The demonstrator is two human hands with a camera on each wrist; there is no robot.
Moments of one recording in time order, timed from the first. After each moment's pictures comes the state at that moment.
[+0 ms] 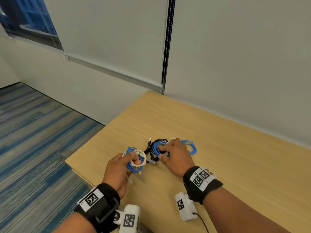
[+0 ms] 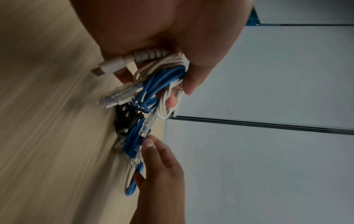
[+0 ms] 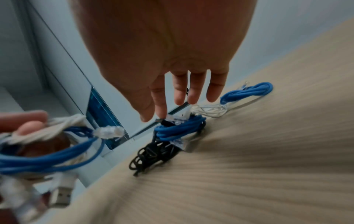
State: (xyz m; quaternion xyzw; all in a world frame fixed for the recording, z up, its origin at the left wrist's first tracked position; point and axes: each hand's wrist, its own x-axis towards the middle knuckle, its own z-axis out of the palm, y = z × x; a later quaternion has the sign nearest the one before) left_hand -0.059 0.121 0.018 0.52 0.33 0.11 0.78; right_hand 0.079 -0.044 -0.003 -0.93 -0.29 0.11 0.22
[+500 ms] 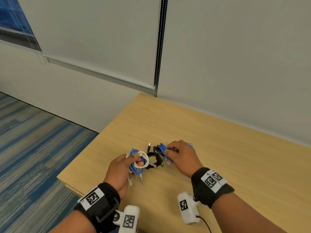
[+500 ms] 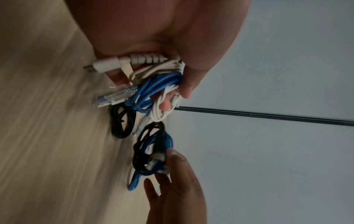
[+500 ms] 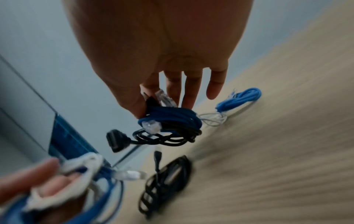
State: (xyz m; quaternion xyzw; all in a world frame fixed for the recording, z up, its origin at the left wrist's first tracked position) left_hand -0.032 0.154 0.014 0.54 0.30 0.03 0.79; right_hand 0.078 -0.039 0.022 -0.91 -0.19 0.09 0.35
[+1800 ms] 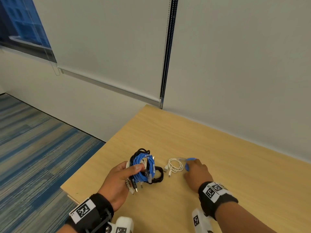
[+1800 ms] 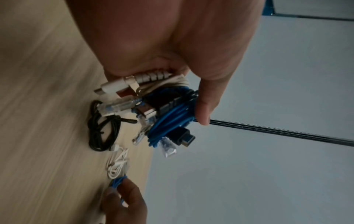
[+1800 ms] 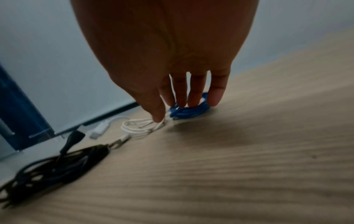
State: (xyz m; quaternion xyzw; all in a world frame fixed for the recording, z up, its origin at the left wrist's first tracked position) left_hand -0.029 0.175 0.026 0.46 0.19 0.02 0.86; right_hand 0.117 -0.064 -0.012 -0.97 -0.11 0.16 0.11
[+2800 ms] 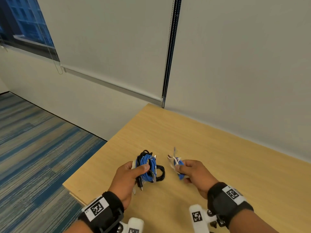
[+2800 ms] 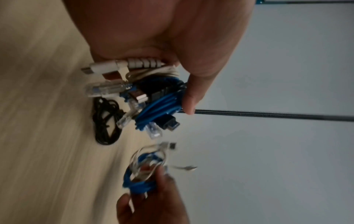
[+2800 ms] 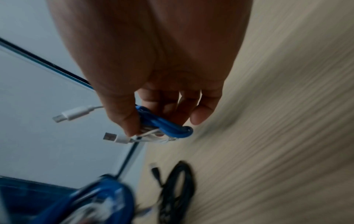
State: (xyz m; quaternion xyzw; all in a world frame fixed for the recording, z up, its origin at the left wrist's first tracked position) left_hand -0.024 0.156 0.018 0.57 0.25 0.04 0.78; right_hand 0.092 -0.059 0.024 -0.80 -0.06 0.28 0.52
